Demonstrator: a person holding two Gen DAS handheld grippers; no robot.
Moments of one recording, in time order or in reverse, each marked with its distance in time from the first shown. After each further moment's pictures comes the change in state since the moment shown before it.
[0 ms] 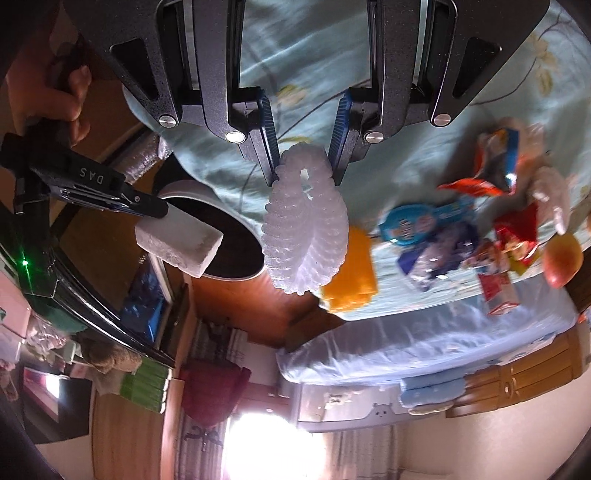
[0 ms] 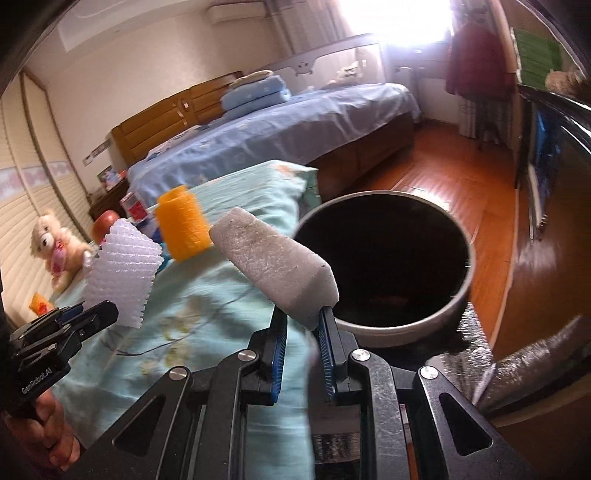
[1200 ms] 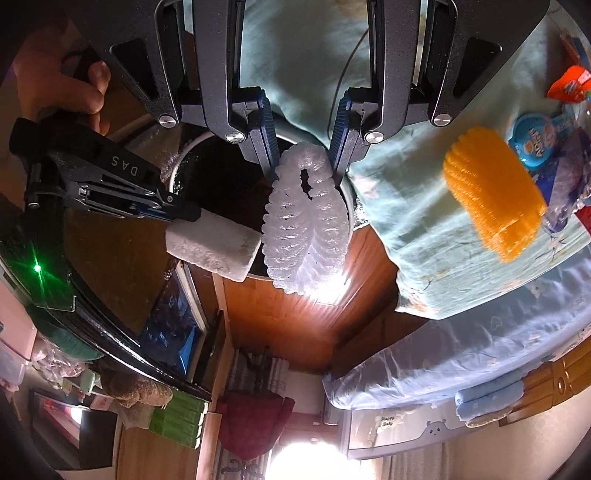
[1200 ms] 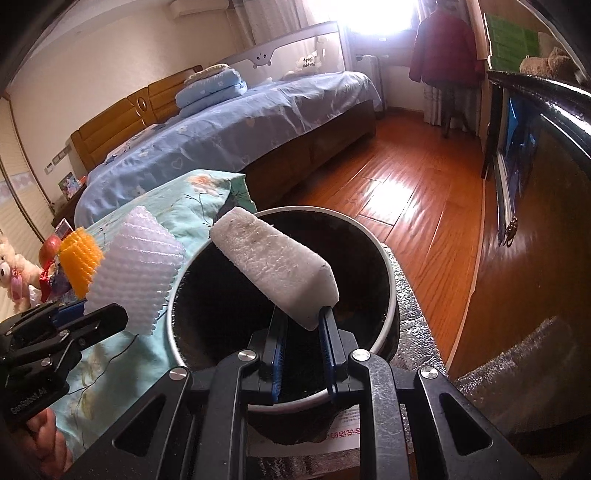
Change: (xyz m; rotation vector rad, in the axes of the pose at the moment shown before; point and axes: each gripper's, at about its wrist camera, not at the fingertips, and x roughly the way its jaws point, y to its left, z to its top) left arm 0.095 -0.069 0.056 0.095 0.124 -0.122; right arm 0.035 -0.076 0.038 0.047 0.056 -0.105
